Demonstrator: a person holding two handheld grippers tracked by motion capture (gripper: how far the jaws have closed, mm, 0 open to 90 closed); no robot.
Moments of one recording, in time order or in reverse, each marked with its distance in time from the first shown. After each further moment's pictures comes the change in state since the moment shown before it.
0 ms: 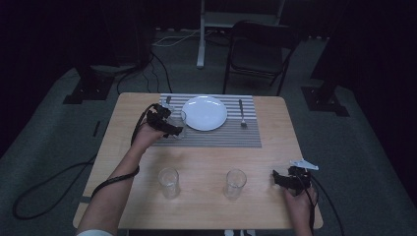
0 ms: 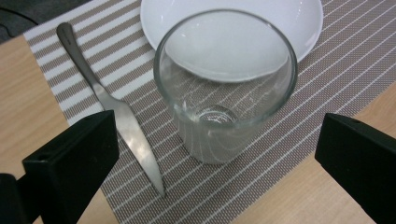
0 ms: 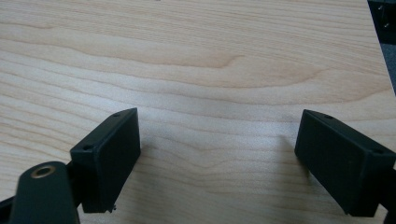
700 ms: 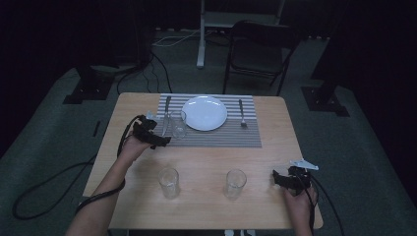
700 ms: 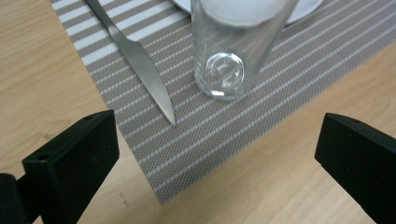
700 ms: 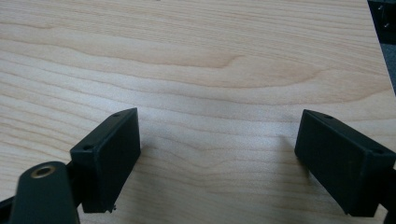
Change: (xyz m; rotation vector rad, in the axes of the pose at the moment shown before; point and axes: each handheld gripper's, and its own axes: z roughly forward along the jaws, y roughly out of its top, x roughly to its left) left arm 0.008 -0.056 -0.029 -0.012 -0.001 -0.045; right arm 0.000 0.000 0.000 0.000 0.000 0.000
